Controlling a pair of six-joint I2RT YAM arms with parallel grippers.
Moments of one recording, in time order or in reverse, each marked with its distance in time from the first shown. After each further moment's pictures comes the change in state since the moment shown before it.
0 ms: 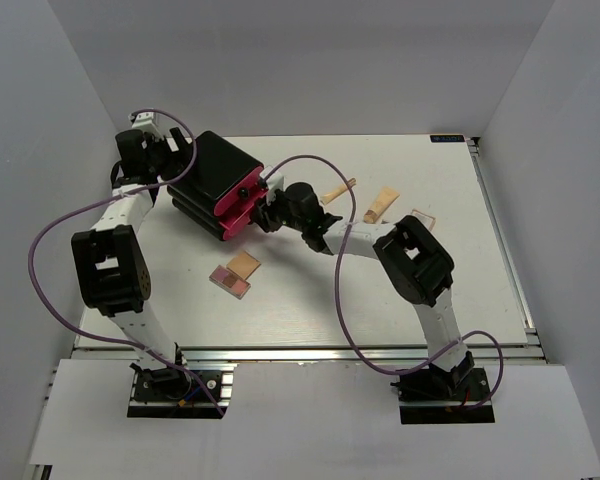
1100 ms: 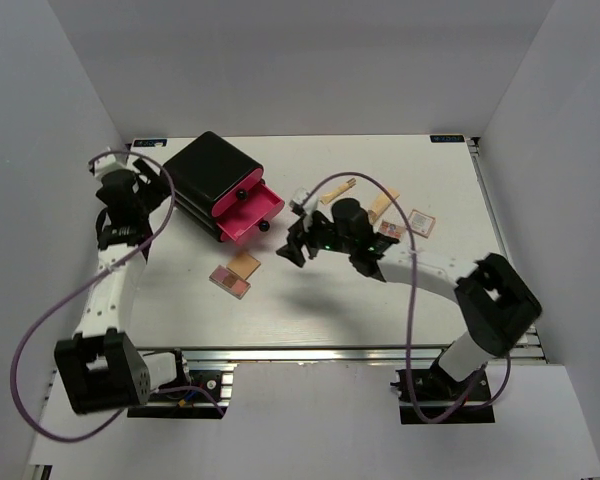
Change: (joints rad) left arm -0.014 -0.573 -0.378 -0.185 -0.476 -0.277; right arm -0.013 -0.517 -0.451 -0.111 -0.195 -0.082
